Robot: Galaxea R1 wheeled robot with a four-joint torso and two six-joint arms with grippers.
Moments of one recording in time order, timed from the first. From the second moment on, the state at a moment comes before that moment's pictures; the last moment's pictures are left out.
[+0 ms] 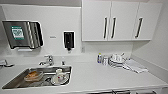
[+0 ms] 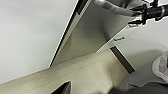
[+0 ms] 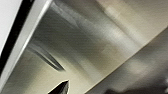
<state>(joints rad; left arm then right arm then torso) 1.13 2.01 -1.34 0.12 -0.03 -0.01 -0.83 2.75 -2.29 0.04 -0.22 0.73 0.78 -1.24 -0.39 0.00</state>
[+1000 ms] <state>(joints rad) 1.13 2.01 -1.34 0.12 -0.02 -0.01 -0.89 2.75 -2.30 0.05 -0.31 0.75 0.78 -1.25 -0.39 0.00</state>
